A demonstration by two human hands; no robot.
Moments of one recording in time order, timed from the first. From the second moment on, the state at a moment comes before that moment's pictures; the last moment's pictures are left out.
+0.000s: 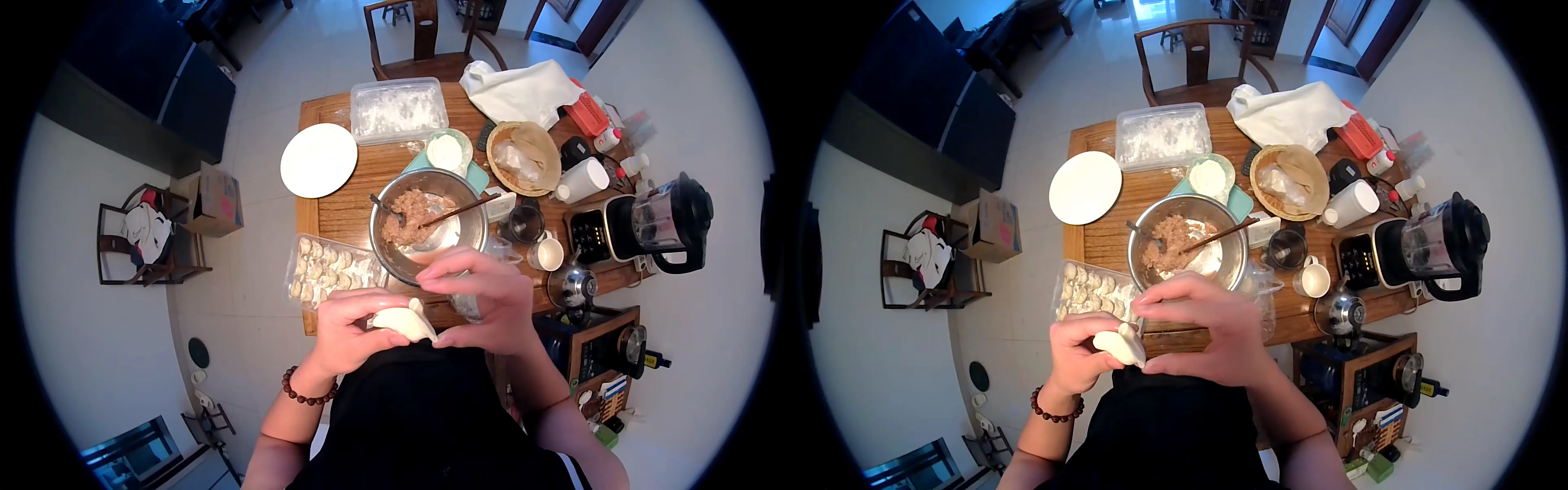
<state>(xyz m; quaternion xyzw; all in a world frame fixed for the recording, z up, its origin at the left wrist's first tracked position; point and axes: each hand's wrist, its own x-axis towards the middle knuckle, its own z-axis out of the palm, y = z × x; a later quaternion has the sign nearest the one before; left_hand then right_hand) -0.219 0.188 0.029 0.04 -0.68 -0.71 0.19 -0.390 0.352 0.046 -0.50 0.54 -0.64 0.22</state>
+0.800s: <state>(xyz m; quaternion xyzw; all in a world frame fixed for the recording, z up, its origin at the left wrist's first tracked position) -0.220 0.182 0.042 0.01 -0.71 -0.68 0.18 -0.371 0.349 0.054 -0.48 0.53 -0.69 0.14</state>
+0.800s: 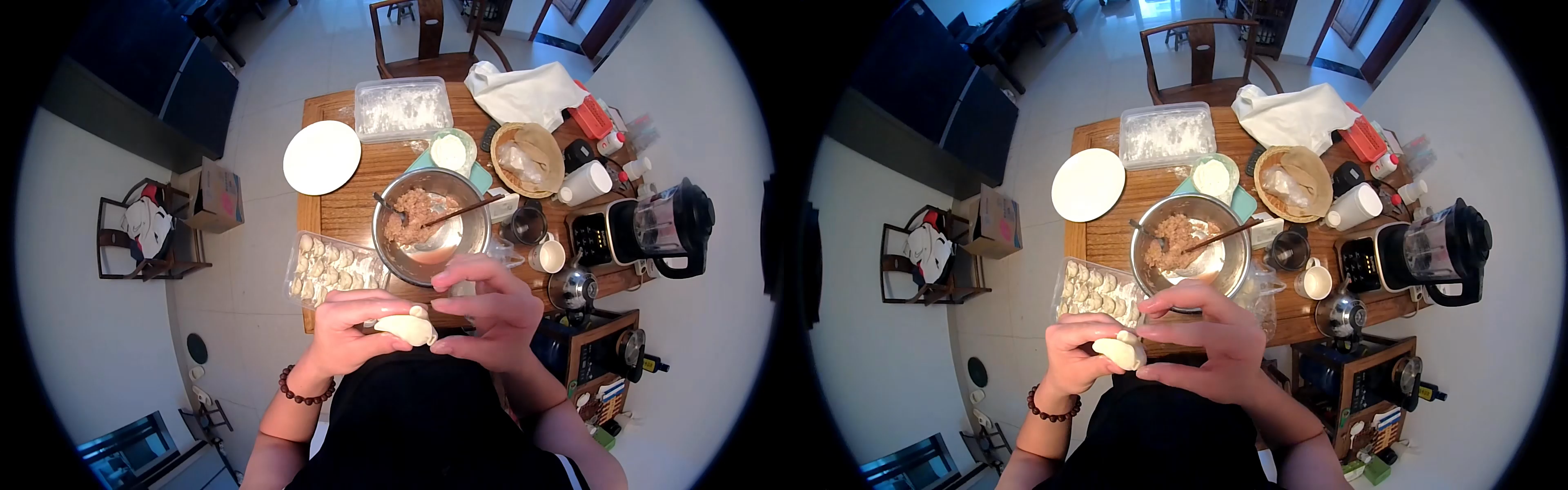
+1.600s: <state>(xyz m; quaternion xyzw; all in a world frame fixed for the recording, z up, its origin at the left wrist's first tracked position) -0.239 0.172 0.037 0.10 -0.83 -0.50 0.23 -0.379 0.325 0.004 -0.35 0.52 -0.71 0.33</state>
